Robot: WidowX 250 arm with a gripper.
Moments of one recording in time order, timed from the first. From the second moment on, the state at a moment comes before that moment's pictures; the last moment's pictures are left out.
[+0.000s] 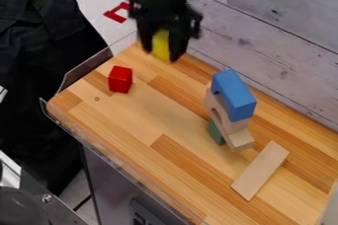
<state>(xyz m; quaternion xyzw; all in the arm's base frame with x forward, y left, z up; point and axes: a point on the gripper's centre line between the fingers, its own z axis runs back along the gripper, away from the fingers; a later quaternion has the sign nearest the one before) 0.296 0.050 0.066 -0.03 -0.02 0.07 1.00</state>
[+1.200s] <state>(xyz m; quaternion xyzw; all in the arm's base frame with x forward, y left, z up) 0.325 0.080 -0.032 0.01 0.04 0.24 0.97</state>
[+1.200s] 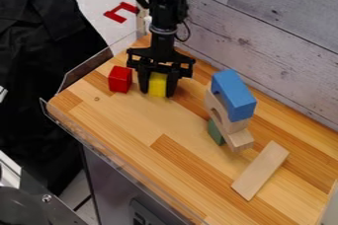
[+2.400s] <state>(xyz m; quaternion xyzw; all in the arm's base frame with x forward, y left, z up) 0.323 0.063 0.076 -0.04 -0.03 0.12 0.99</state>
